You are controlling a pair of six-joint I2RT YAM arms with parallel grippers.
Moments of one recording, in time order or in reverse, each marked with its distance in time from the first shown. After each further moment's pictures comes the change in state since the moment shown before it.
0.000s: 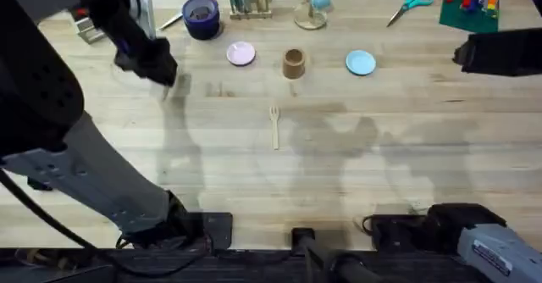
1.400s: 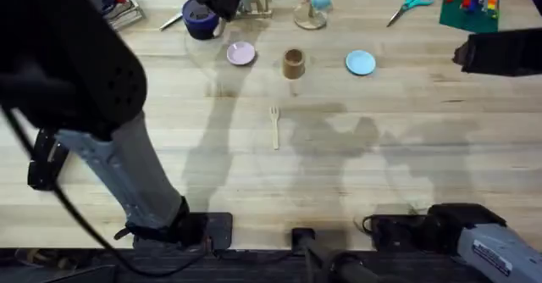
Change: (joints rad) left arm -0.404 0.091 0.527 -0.165 0.034 -0.034; right arm 0.000 0.000 0.000 0.000 0.000 0.000
